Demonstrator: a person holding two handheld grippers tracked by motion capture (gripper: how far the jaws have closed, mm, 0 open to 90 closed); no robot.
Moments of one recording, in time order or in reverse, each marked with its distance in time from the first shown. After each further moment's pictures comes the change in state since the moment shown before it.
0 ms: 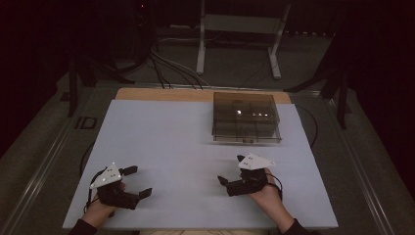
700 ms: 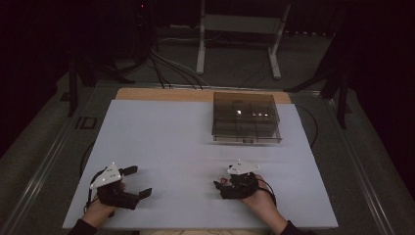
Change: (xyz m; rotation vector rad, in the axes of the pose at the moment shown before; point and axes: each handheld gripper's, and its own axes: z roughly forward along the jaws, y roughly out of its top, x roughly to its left) left arm 0.000 0.000 0.000 -0.001 -0.002 0.000; right arm 0.015 -0.017 0.024 0.144 -0.028 0.012
